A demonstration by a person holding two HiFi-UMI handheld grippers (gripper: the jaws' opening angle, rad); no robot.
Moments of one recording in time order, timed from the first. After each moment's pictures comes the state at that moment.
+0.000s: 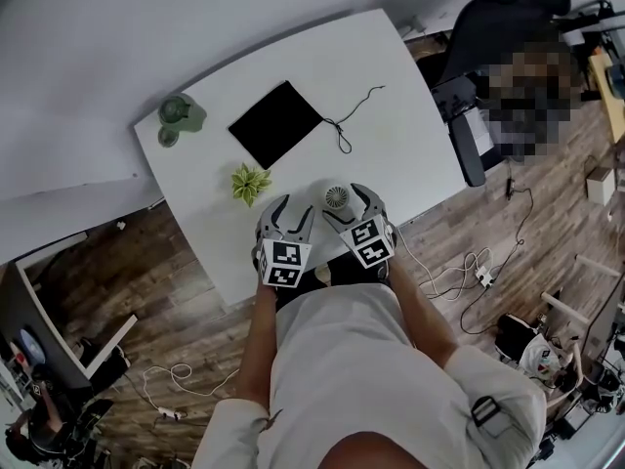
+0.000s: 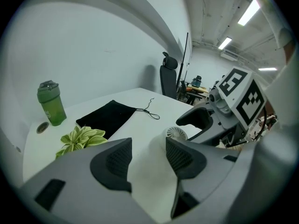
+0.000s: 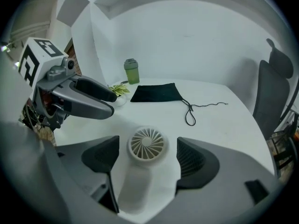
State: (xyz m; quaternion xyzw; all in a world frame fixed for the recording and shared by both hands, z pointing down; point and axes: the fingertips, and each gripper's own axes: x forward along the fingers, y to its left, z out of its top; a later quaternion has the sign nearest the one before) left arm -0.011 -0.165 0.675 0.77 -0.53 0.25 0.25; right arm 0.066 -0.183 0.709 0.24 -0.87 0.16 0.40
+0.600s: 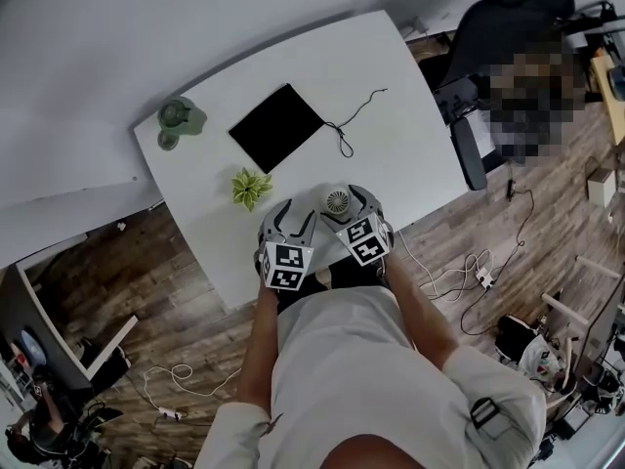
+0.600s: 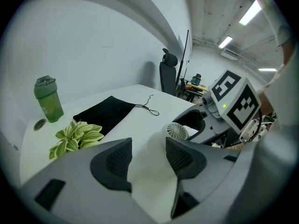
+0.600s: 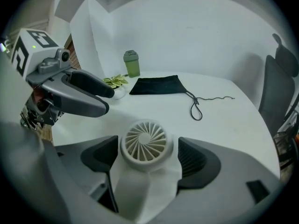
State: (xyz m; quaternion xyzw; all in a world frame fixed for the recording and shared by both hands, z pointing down) left arm -0.008 -0.165 0.689 0.77 -0.52 0.26 0.26; right arm 0.059 -0.187 0.737 0.22 -0.86 0.16 0.42
